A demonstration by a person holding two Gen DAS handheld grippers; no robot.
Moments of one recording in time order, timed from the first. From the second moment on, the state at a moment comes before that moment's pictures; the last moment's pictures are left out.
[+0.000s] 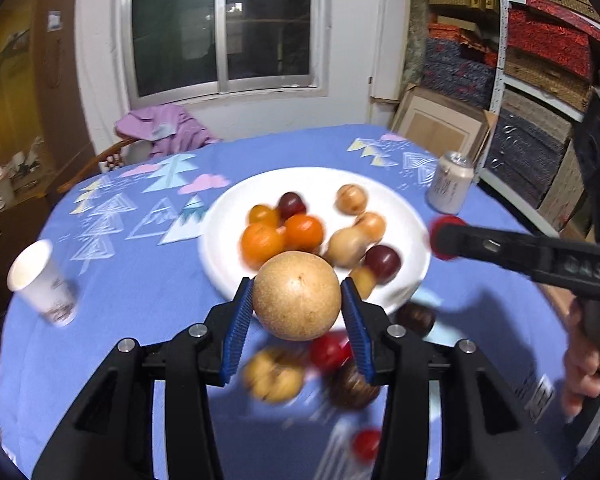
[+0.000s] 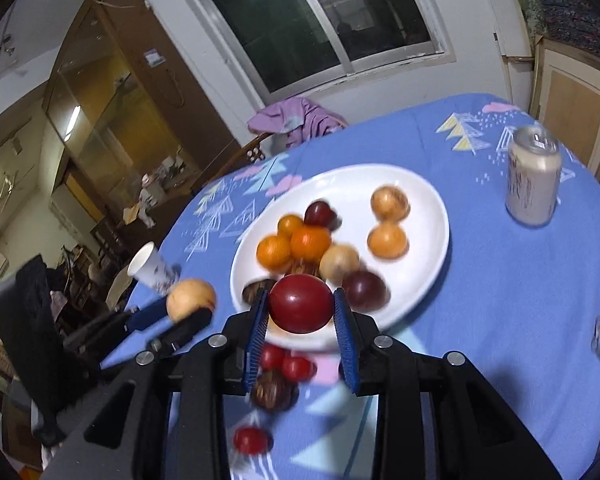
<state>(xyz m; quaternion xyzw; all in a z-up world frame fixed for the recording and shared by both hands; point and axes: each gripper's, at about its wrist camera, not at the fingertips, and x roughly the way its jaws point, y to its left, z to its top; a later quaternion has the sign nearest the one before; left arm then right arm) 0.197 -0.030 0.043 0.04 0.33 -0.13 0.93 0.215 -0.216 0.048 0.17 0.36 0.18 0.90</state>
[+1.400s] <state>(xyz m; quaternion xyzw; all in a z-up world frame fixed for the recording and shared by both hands) 0.162 0.033 -0.008 0.02 0.34 -0.03 0.94 0.157 -0.242 0.012 0.19 0.36 0.14 0.90</state>
